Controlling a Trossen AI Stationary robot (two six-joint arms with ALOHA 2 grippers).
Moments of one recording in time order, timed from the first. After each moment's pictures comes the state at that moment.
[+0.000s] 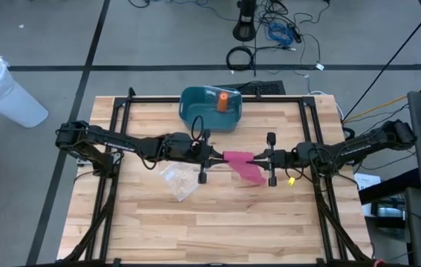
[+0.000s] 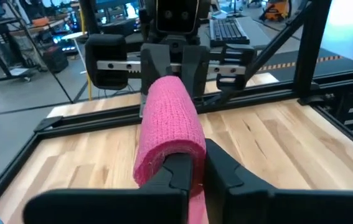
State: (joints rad) left arm -0.03 1.55 0.99 0.39 0.05 0.16; right arm 0.15 0.94 0.31 0.64 0.17 -0.17
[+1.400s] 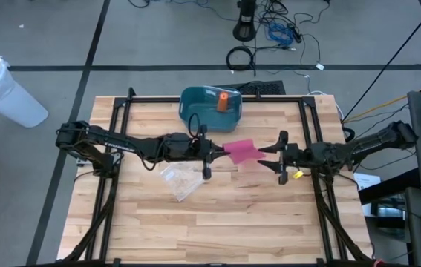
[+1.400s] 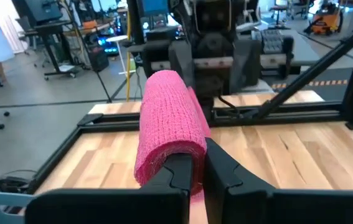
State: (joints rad) left arm -0.03 1.55 0.99 0.44 -0.12 0.11; right arm 0.23 0.68 0.27 0.43 0.34 0.04
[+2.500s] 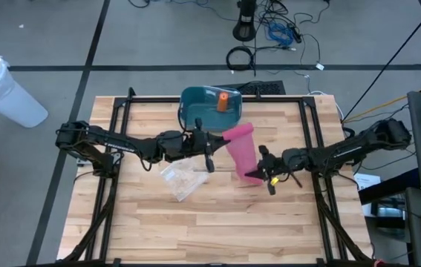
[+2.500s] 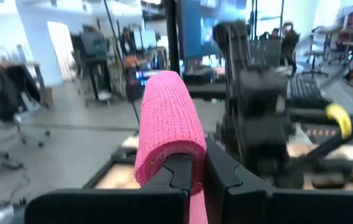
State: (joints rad) left arm -0.03 1.55 0.99 0.63 -0.26 0.11; right arm 0.15 1.08 0.27 0.57 0.00 0.19
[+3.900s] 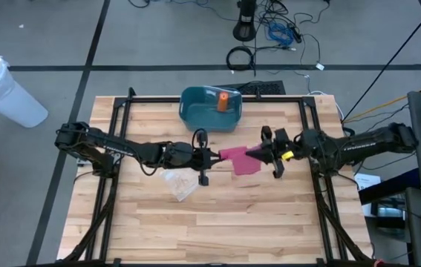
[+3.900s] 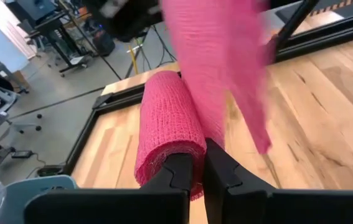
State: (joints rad) left arm -0.10 1.55 0.99 0.28 -0.24 0.32; right arm 0.06 0.93 0.50 0.57 -0.04 0.37
